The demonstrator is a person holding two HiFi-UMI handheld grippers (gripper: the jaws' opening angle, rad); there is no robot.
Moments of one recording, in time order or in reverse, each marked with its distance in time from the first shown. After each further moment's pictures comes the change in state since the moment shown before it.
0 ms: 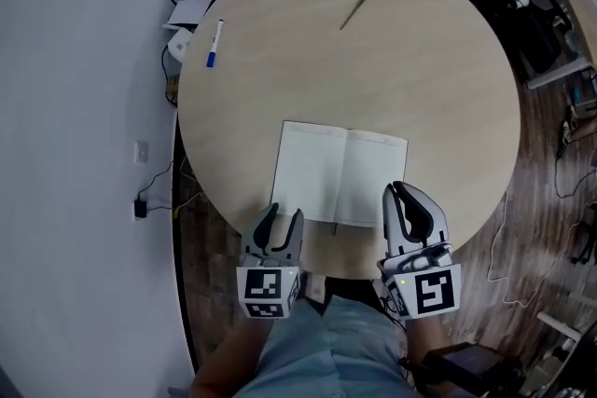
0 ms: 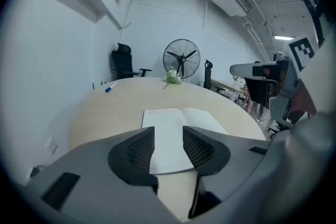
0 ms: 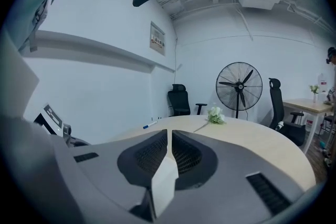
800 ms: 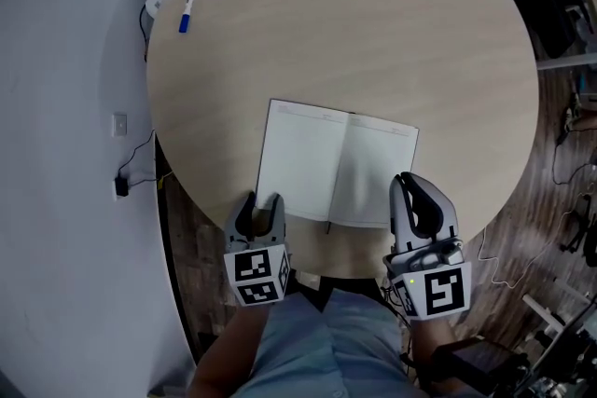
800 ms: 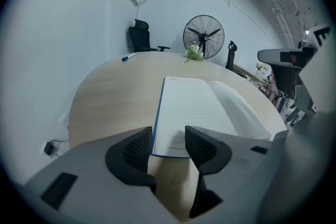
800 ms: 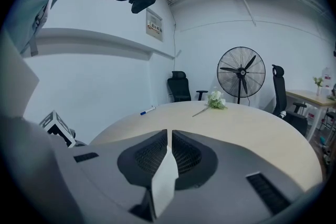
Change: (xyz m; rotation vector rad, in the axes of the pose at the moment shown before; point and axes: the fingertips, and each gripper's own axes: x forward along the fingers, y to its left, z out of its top) left arm 0.063 0.053 -0.078 -0.128 0.235 0.181; right arm 0.053 -0.032 -0.062 0.032 0.137 0.034
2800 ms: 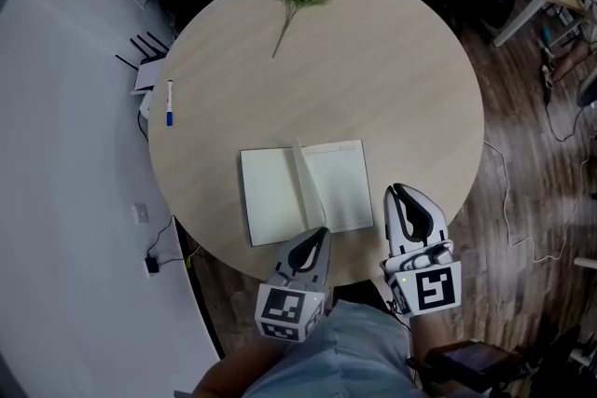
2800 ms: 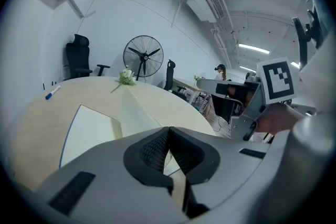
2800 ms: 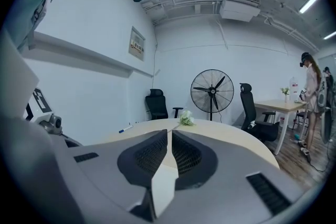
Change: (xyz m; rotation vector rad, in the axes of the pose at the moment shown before) left arm -0.115 -0.207 0.065 0.278 -0.178 -0.574; right arm -0.132 -0.049 0.047 0.056 -0.197 -0.278
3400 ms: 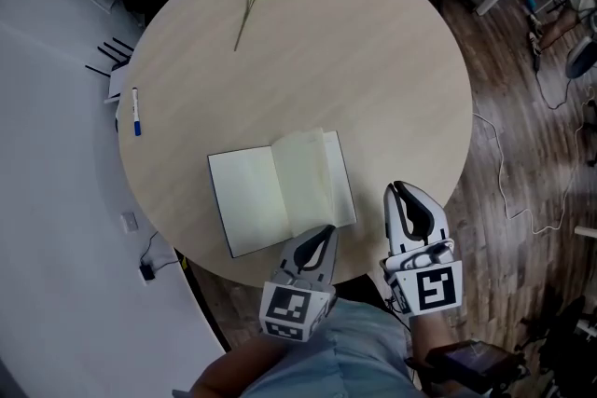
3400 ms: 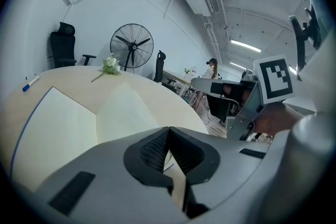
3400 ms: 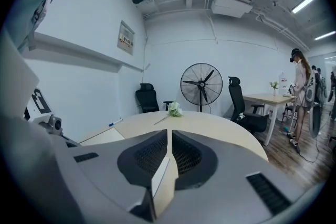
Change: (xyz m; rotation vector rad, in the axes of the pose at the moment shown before) left arm 0.056 -0.036 -0.024 0.025 0.080 -0.120; right arm -0.008 -0.052 -0.043 0.046 0.080 -0.092
